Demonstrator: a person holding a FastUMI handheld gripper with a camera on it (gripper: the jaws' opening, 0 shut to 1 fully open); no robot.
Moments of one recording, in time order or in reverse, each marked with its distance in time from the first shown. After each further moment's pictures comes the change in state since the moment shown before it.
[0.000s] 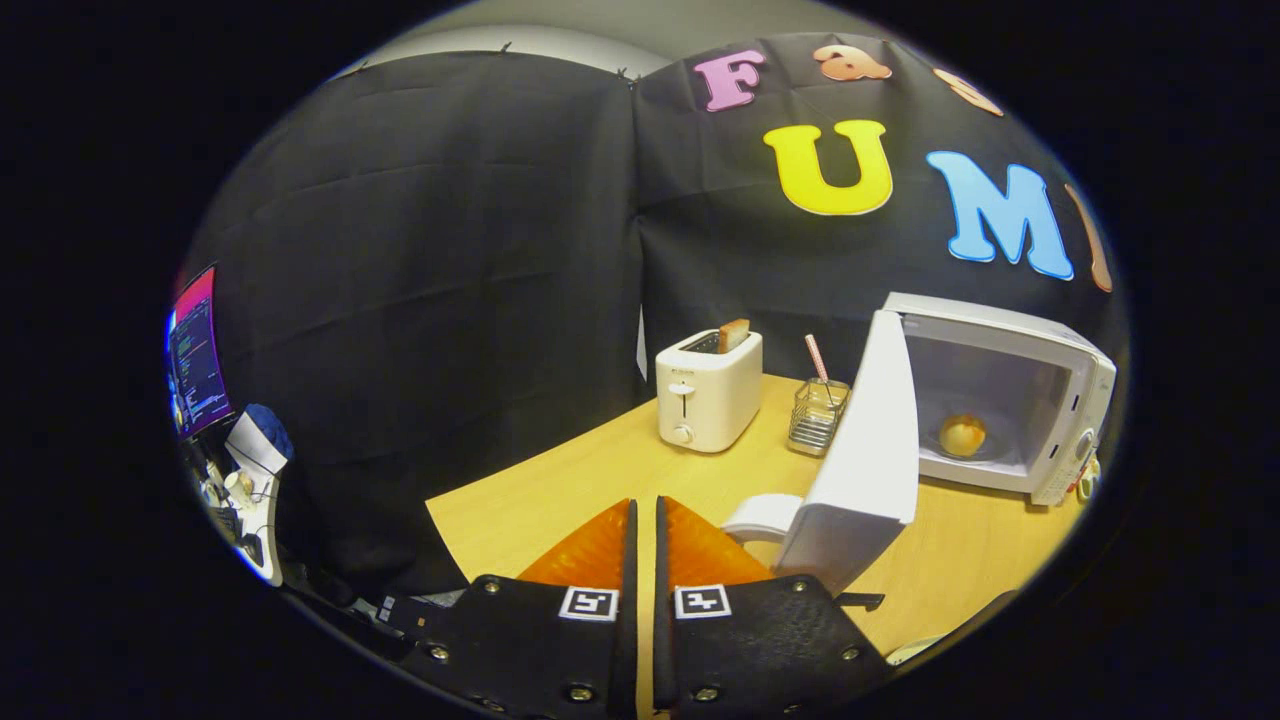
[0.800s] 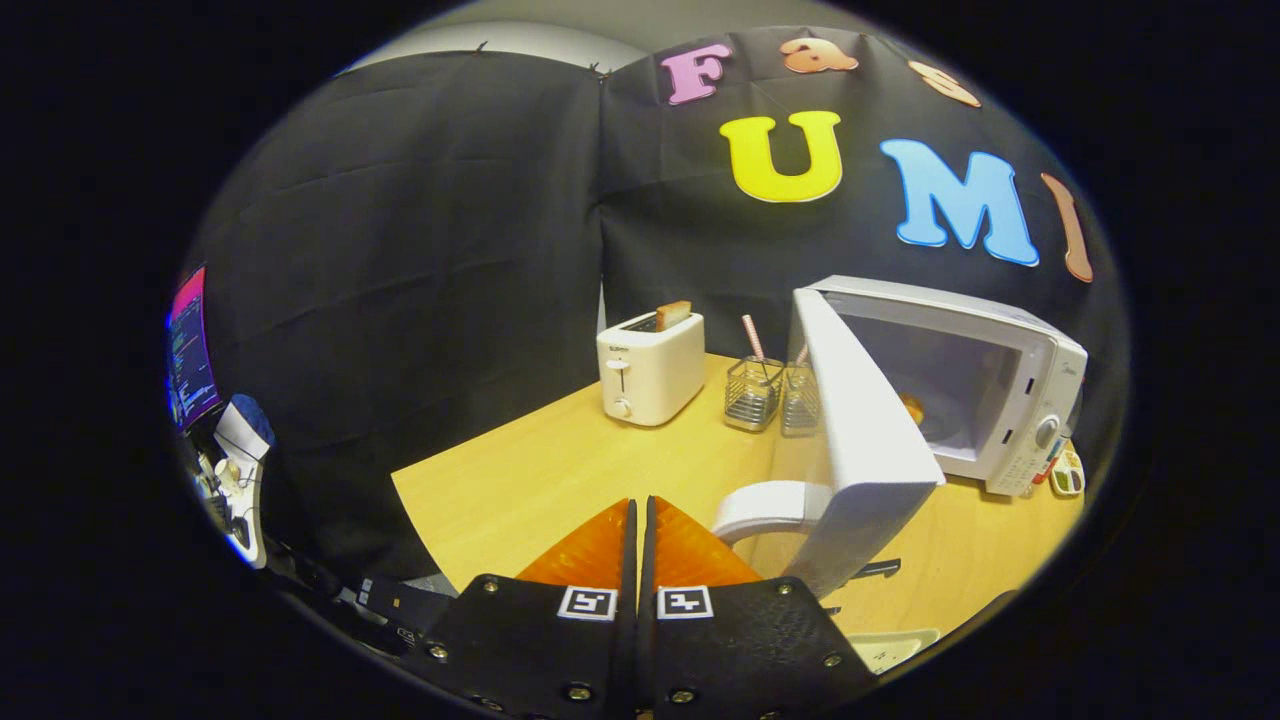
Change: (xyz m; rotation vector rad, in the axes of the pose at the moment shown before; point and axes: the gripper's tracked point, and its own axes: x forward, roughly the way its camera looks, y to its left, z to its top) arm -0.049 -0.074 -0.018 0.003 0.020 -0.102
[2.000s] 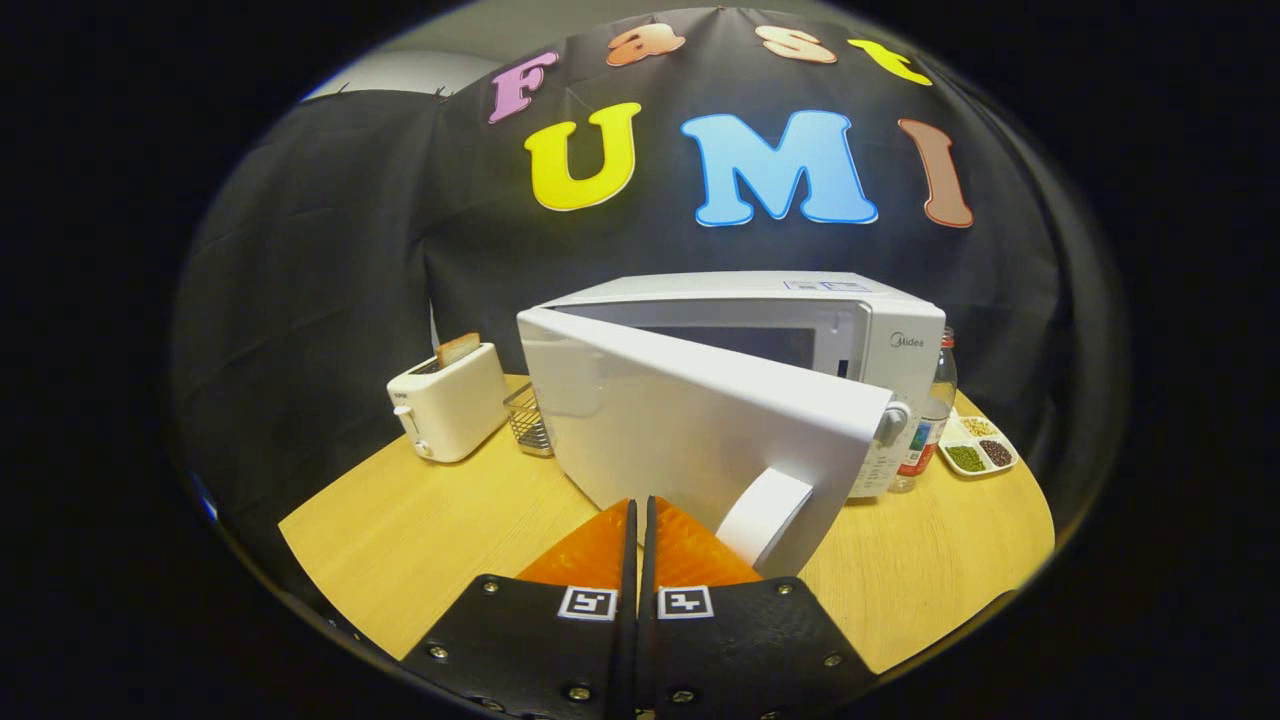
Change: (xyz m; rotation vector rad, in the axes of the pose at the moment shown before) arm -0.014 -0.213 0.011 0.180 -0.029 -0.338
